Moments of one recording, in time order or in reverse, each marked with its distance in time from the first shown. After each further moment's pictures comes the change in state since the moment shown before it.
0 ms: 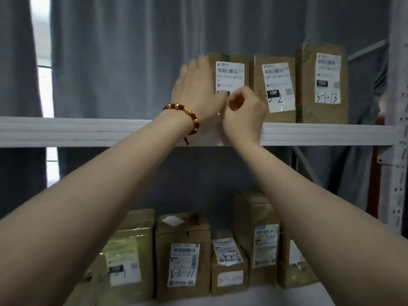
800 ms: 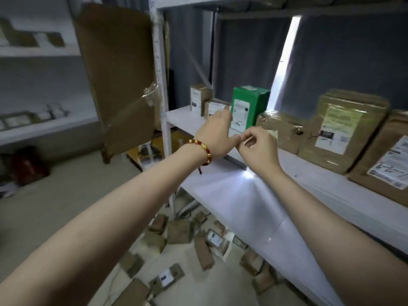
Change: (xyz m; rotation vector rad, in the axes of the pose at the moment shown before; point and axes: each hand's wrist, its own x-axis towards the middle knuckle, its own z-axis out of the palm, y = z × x) left_hand -0.427 -0.121 -0.225 0.496 -0.401 -0.814; right_hand -0.437 -0.177 0.033 0.602 -1.092 0.192
